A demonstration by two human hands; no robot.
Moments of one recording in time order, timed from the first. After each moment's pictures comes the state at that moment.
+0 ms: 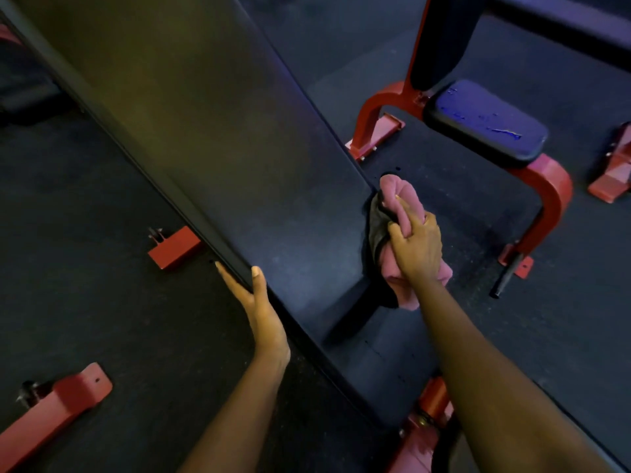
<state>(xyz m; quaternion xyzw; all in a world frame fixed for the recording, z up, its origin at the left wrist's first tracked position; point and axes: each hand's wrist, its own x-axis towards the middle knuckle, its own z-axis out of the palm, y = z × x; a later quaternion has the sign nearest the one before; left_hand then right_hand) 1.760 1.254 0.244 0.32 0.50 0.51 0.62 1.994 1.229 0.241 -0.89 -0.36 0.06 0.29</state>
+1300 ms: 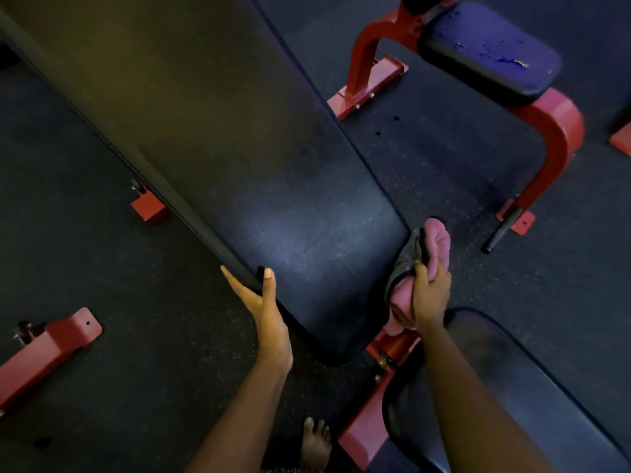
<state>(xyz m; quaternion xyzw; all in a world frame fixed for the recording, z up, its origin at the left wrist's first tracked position) 1.795 1.124 0.199 0.29 0.52 0.48 0.64 2.004 1.054 0.129 -0.86 -0.09 0.22 0.45</state>
